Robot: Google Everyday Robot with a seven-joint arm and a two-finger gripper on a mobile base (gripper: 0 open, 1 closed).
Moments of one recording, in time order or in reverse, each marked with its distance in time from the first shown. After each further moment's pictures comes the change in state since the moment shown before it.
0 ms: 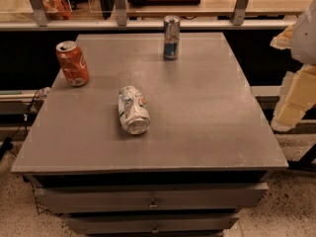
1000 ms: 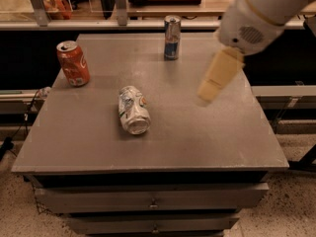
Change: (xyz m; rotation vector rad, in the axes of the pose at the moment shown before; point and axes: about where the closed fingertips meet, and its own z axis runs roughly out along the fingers) arm -0.115 -0.017 0.033 -0.065 -0.196 0.084
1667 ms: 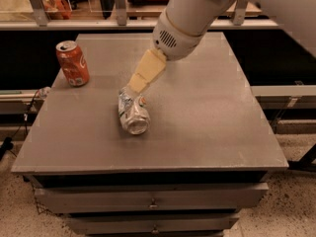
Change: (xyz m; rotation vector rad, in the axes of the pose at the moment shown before) arm -0.090 0.002 0.088 -0.066 -0.005 0.301
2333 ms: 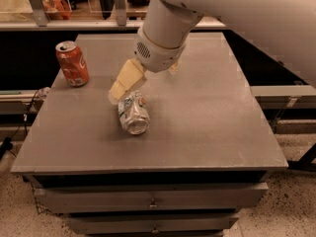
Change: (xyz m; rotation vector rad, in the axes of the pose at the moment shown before) arm -0.003 0.017 0.035 0.013 0.086 0.209
